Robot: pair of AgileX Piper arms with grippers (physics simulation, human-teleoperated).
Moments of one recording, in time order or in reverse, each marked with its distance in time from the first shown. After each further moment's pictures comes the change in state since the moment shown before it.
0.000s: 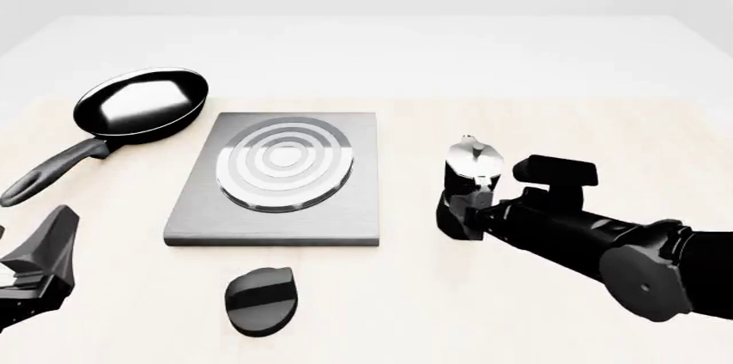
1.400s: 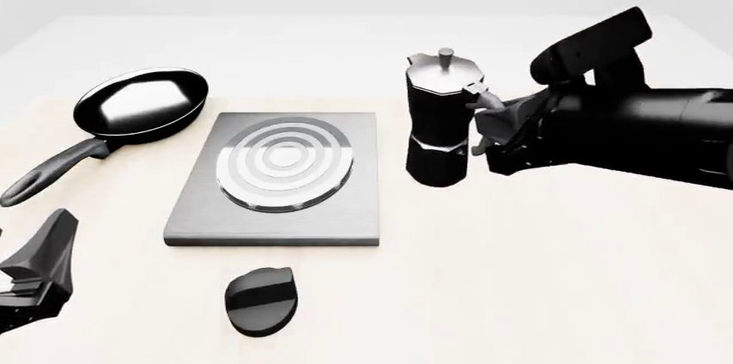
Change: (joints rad) left arm -0.012 -0.056 0.000 0.042 0.017; right arm 0.110 -0.327 -0.405 0.653 -0.462
